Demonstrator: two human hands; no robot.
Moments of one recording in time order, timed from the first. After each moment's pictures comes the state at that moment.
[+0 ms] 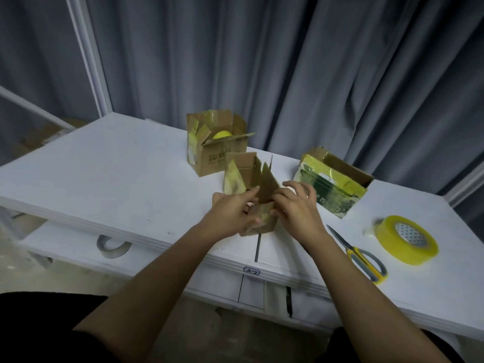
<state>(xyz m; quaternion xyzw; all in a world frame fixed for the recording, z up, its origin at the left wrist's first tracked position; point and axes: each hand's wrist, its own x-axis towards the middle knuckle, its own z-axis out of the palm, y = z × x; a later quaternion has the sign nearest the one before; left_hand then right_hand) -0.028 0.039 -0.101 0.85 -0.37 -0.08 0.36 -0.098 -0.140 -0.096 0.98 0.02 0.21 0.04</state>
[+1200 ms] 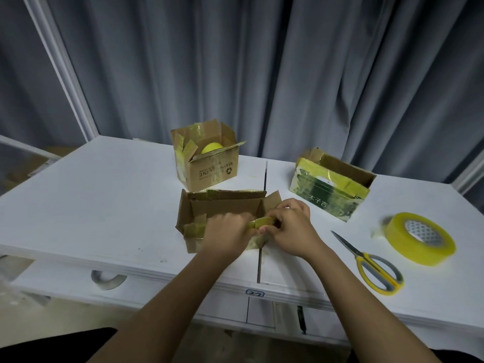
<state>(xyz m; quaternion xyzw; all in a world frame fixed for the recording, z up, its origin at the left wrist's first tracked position) -0.027 0.019 -0.104 0.90 -0.38 0.15 0.16 -0.084 -0.140 -0.107 0.96 -0.03 0.21 -0.20</state>
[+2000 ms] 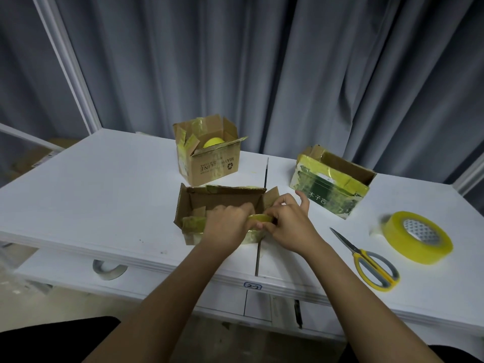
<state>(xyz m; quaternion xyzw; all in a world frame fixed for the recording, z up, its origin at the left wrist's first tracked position) -0.029 0.017 -0.100 0.91 -0.37 0.12 0.16 -0.086 -0.138 -0.104 0.98 -0.02 0.16 -0.11</state>
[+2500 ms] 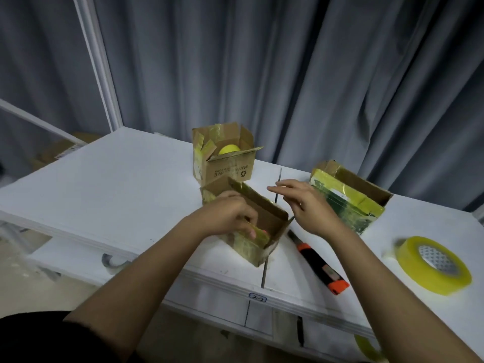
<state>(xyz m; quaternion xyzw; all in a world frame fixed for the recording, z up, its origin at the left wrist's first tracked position) 0.019 0.045 -0.070 0.82 -0.53 -0.05 0.21 -0.062 -0.161 -0.051 0.97 0.06 0.16 -0.18</state>
